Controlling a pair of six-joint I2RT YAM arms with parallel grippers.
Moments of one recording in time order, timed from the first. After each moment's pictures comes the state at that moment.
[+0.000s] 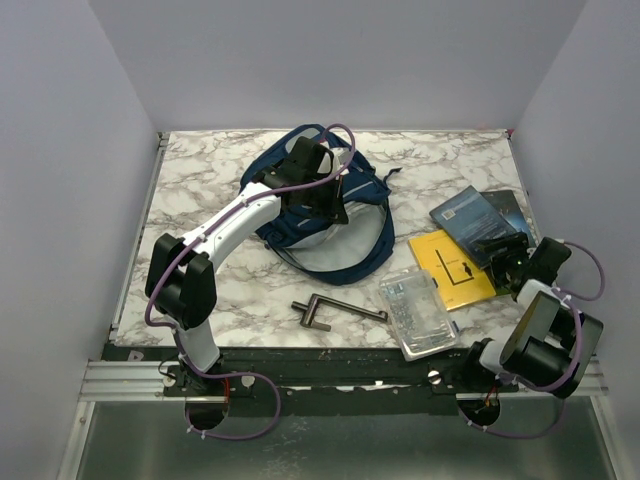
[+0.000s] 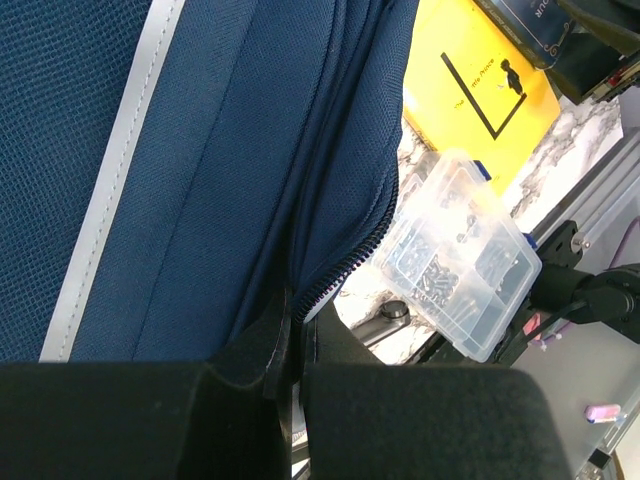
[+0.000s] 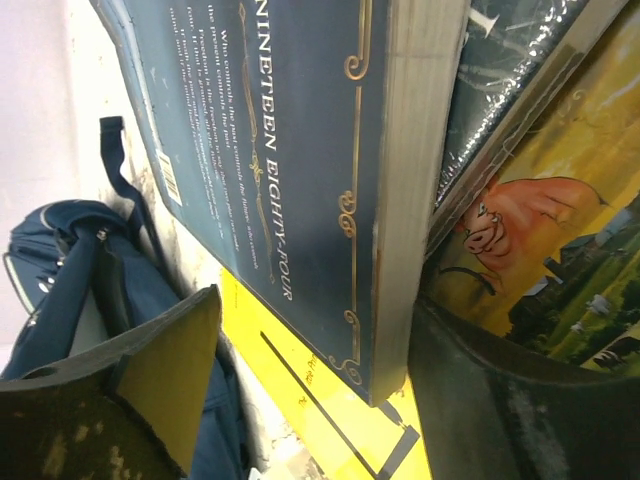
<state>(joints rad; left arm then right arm) -0.59 1.76 1.55 -0.61 0.43 -0.36 -0.58 1.27 0.41 0.15 -0.48 0.79</state>
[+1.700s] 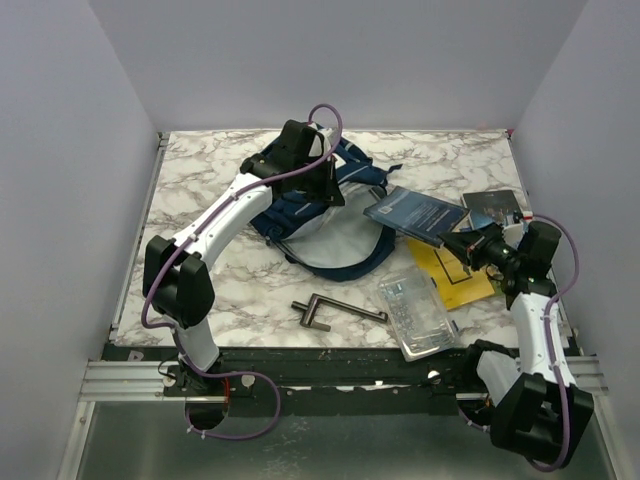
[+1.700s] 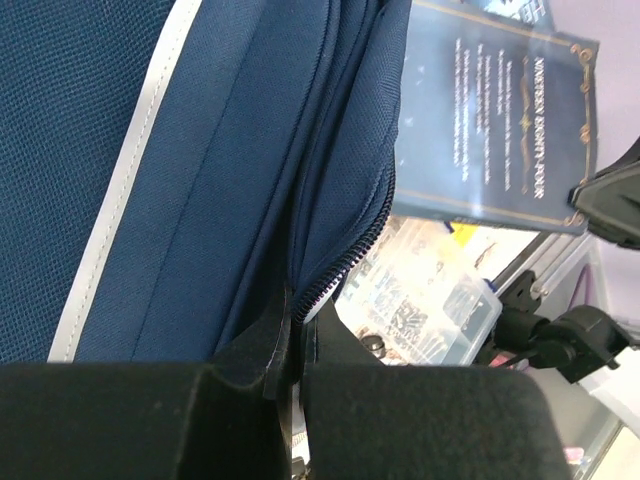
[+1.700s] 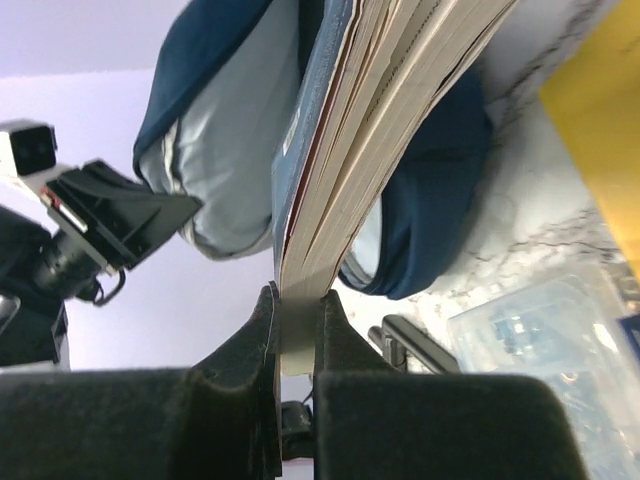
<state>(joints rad) -0.54 1.75 1.65 -0.63 0.42 -0.41 -0.32 0.89 0.52 -0.13 -0.87 1.02</state>
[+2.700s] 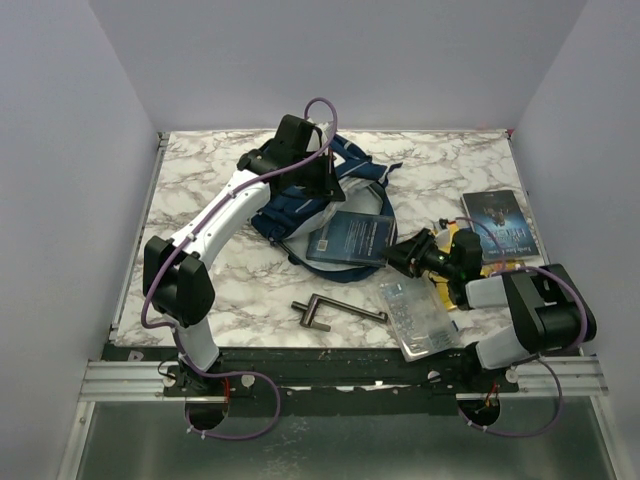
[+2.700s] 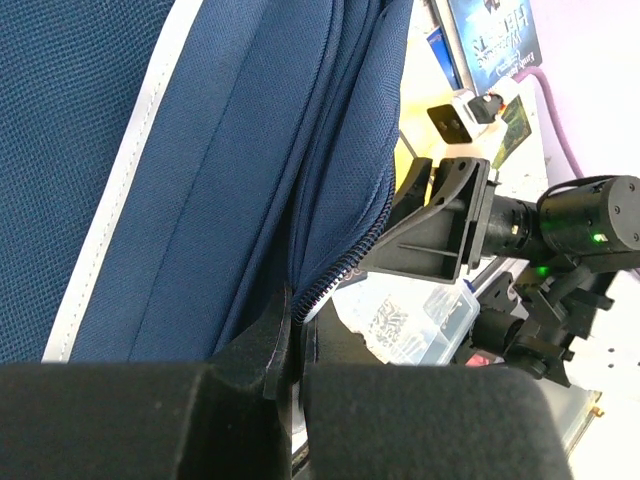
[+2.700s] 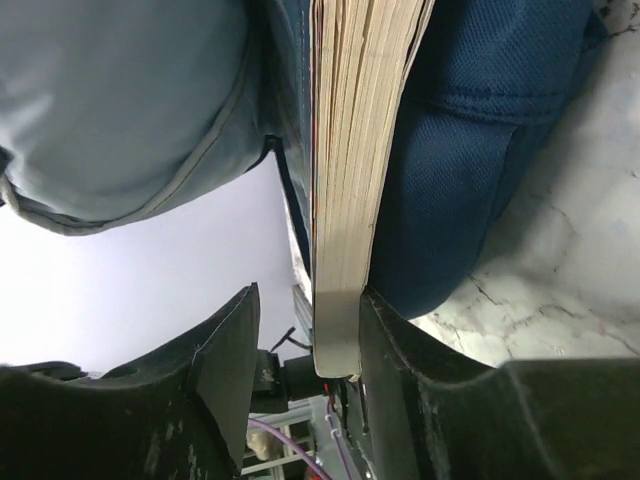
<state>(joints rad) -0.53 1.76 1.69 -0.66 0.44 -0.46 0.16 1.51 0.28 0.89 -0.72 1.22</state>
